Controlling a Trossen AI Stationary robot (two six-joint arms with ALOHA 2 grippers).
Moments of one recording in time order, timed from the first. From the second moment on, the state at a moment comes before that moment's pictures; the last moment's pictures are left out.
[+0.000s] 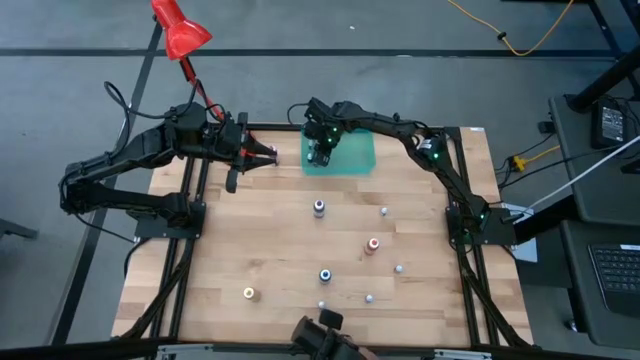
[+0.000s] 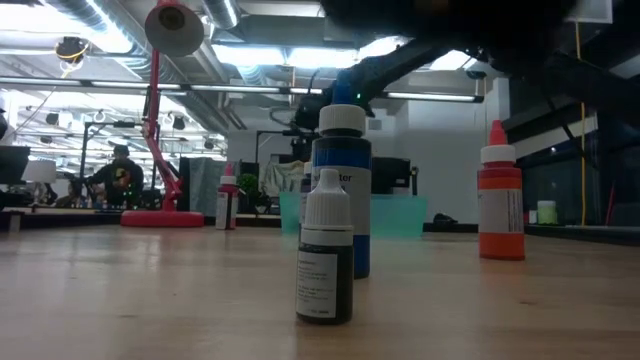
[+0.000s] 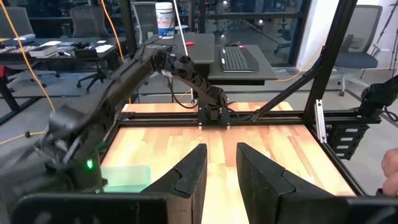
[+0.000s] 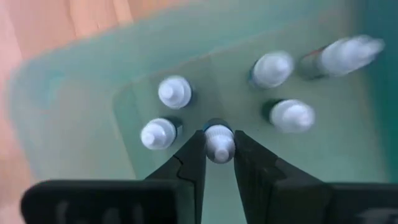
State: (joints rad) left arm 0.33 0.93 1.15 -0.42 0.32 0.07; right arm -0.53 2.43 2.14 -0.95 -0.17 -0.21
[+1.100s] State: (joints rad) left arm 0.33 0.93 1.15 -0.42 0.32 0.07; right arm -0.52 2.46 2.22 -1.00 -0.14 -0.19
